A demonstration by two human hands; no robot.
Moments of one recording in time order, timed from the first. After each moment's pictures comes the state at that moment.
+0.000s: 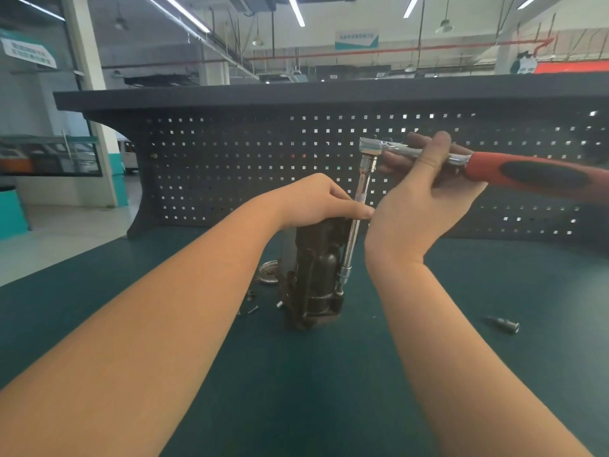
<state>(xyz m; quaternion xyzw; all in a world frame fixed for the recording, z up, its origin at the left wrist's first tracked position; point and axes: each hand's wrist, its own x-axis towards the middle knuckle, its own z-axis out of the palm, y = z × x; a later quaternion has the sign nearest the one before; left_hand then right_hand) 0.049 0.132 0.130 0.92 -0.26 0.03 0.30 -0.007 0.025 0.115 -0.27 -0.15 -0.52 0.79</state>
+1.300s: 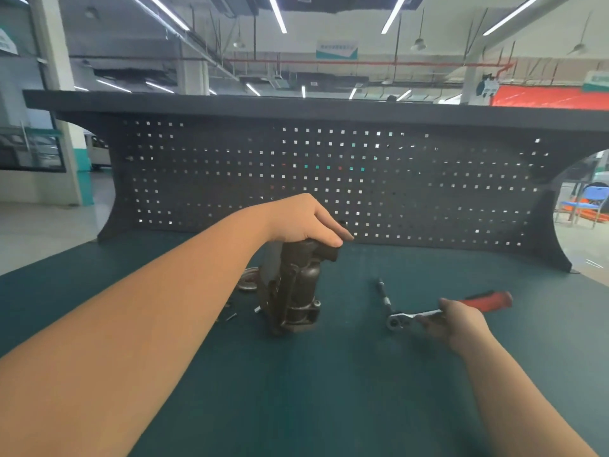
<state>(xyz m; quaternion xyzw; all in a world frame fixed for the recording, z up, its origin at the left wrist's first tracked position) 0.047 0.128 0.133 0.91 -0.29 -0.01 0.28 0.046 -0.153 -0.019 -0.53 0.28 -0.14 0.79</state>
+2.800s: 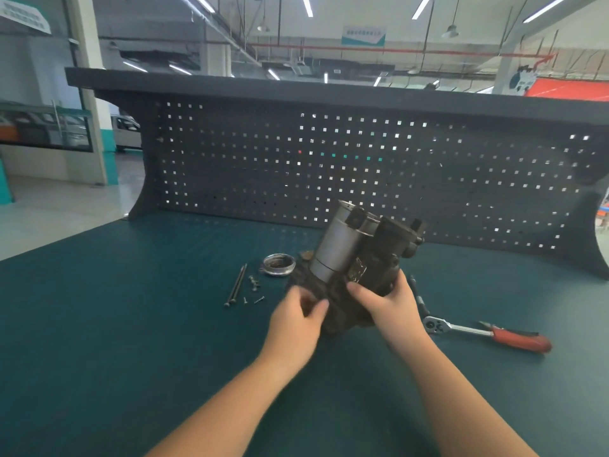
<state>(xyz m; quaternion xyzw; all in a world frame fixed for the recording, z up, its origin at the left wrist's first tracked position) -0.016 0.136 -0.036 0.81 0.00 0.18 0.56 0.023 -0.020 -0.028 -0.71 -0.08 -0.16 0.68</state>
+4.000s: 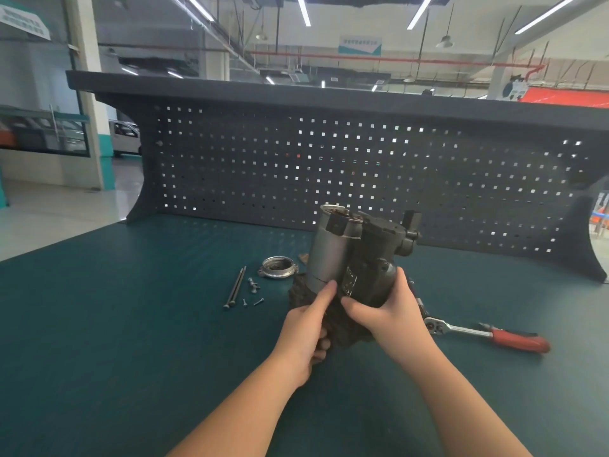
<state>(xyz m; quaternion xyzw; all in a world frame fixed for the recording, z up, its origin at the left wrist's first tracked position) -0.017 0.124 -0.034 0.60 0.06 -0.05 0.79 -0.012 -0.013 -0.014 -0.77 -0.13 -0.21 0.58</state>
